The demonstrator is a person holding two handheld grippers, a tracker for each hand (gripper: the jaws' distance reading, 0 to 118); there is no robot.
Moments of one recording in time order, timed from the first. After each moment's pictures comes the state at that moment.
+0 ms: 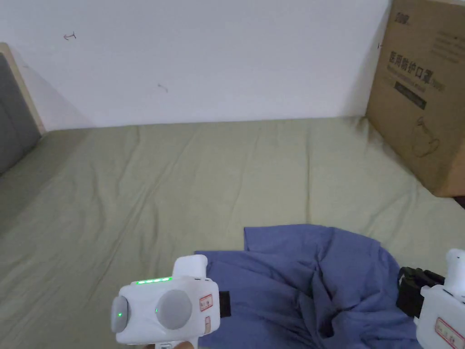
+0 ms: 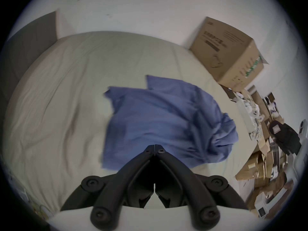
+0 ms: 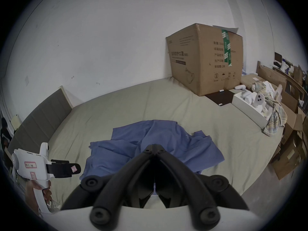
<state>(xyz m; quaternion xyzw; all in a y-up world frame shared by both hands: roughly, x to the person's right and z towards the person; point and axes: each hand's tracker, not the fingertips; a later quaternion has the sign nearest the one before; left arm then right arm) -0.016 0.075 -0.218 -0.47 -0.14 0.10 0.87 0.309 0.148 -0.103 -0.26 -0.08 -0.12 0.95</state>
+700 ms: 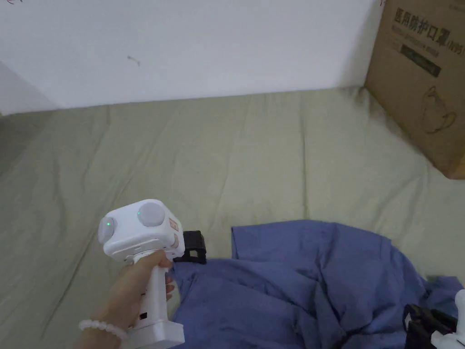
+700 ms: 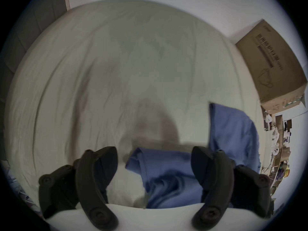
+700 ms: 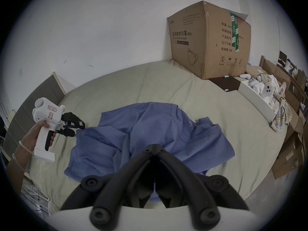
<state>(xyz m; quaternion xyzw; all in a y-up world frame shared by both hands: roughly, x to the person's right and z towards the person) -0.019 0.004 -0.462 -0.60 -0.04 0.11 0.79 0.329 0.085 -0.156 -0.34 -0.09 -0.11 0.93</state>
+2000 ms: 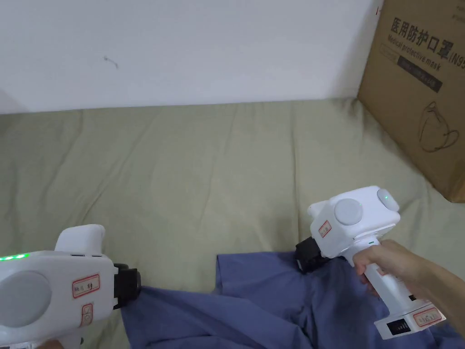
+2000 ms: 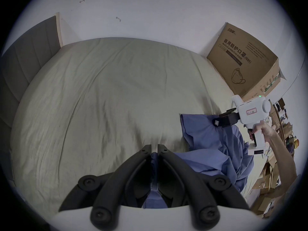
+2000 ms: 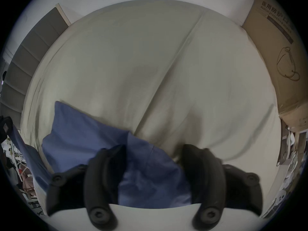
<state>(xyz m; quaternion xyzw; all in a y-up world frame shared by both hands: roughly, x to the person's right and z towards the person) -0.039 0.097 -0.383 -0.46 -0.12 0.07 0.88 0.350 0.008 -0.504 -0.59 0.10 0.05 0.80</state>
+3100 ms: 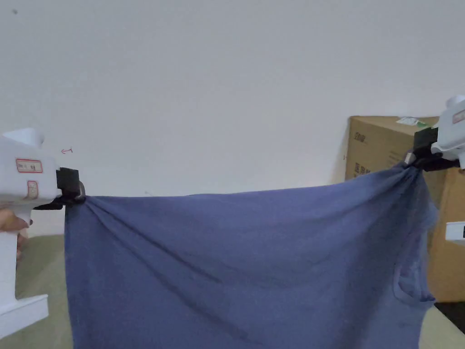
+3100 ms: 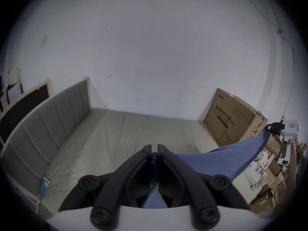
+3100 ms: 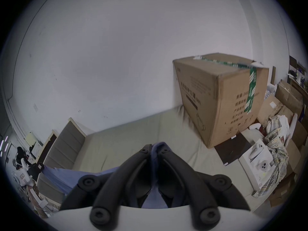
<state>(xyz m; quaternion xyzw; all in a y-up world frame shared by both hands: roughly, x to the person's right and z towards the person) -0.134 0.425 -0.298 -0.21 -0.06 0.07 0.97 0.473 0.454 -0.303 -0.25 -0.02 -0.17 0.95</state>
